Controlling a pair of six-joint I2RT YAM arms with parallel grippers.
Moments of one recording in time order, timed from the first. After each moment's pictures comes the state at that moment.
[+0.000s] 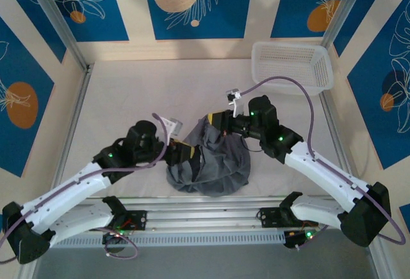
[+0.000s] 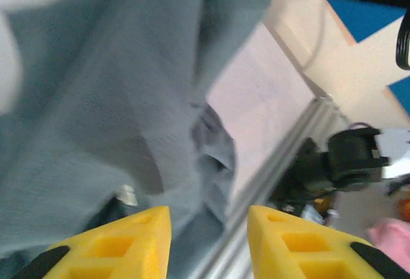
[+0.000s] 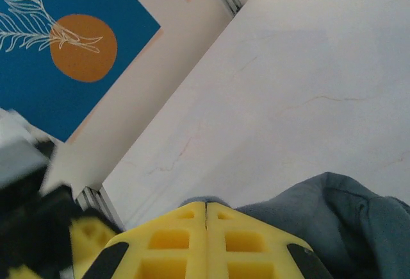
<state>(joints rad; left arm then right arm) -0.84 0.93 0.77 -0.36 0.33 -0.54 0.67 1.09 0.89 -0.12 -0.33 0.53</state>
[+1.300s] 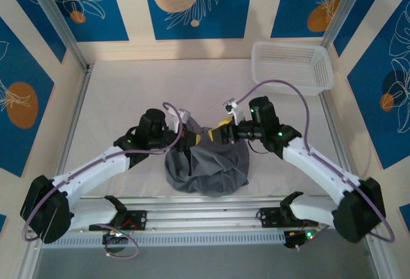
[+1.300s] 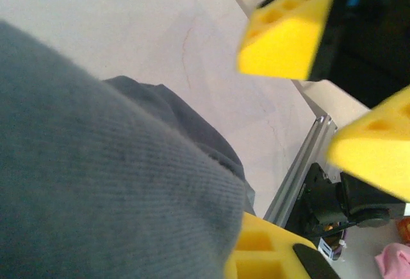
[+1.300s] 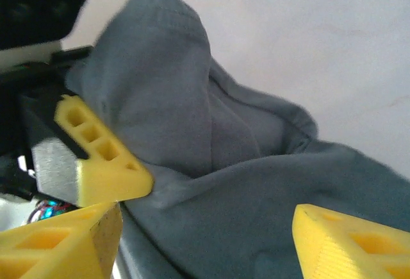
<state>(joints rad) -0.67 1.17 0.75 -0.10 0.50 -0.48 0.54 1.19 0.86 -0.27 -0.59 0.21</state>
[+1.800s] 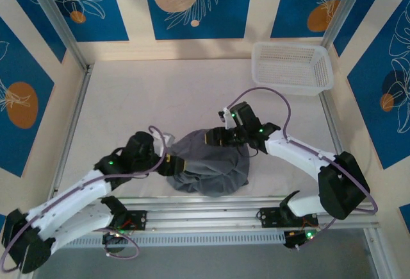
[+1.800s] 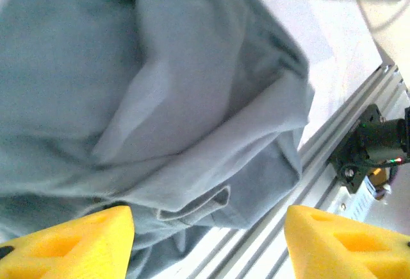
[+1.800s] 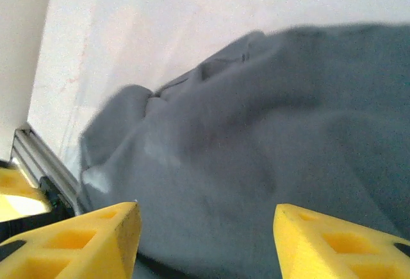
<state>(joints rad) -0.72 0.81 0.62 -0.48 0.31 -0.46 0.65 1.36 0.85 -0.33 -0.38 0.60</state>
